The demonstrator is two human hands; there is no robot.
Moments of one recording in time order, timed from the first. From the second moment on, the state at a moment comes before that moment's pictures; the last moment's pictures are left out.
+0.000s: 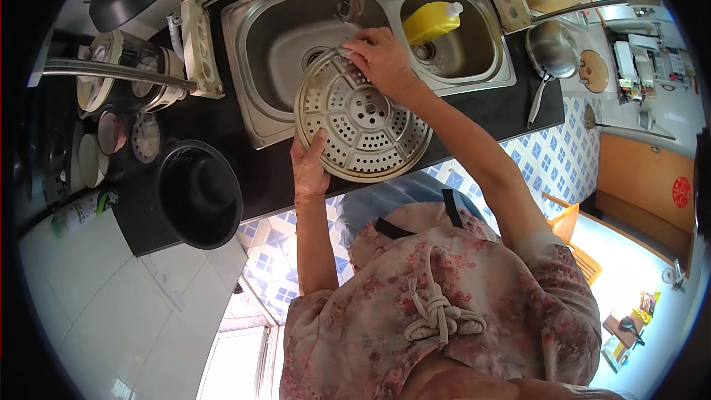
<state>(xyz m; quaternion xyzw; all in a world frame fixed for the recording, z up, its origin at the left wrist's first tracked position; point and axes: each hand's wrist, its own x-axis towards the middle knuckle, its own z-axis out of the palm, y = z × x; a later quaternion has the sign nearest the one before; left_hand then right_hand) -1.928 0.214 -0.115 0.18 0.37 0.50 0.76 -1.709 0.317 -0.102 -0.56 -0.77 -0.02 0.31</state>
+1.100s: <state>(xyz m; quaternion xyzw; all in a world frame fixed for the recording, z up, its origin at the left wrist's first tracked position) -1.912 0.206 -0.129 0.28 0.38 0.50 0.73 -1.717 0.324 -0.084 -0.49 -0.83 0.06 0.26</state>
